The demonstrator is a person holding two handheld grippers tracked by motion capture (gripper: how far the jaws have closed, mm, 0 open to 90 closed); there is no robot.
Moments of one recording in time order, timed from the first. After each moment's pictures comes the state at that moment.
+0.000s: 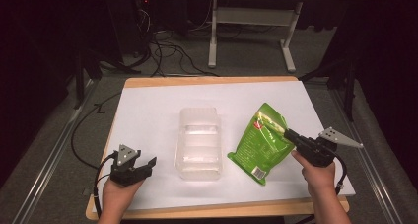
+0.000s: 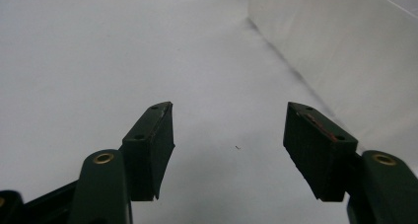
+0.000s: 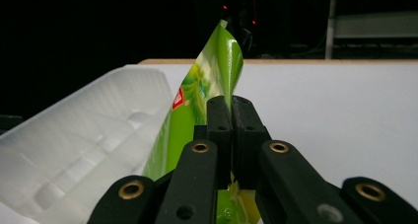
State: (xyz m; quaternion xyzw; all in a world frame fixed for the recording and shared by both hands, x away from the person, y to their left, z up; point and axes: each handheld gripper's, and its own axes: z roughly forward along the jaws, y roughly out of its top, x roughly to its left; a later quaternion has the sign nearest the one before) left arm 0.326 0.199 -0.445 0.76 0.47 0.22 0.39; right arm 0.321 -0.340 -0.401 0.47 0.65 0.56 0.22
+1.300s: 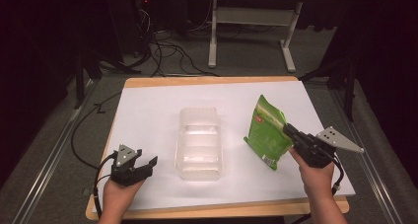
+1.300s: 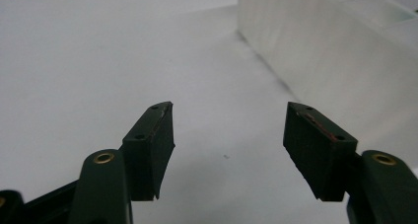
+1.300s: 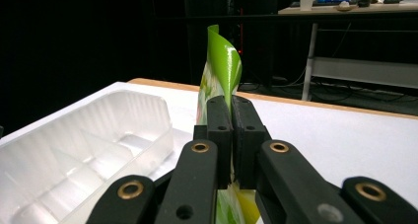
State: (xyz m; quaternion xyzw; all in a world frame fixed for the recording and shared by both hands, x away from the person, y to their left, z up) left arm 0.322 0.194 -0.441 0.76 0.45 0.22 0.42; right arm 0.308 -0.316 -0.375 0.43 0.64 0.56 0.30
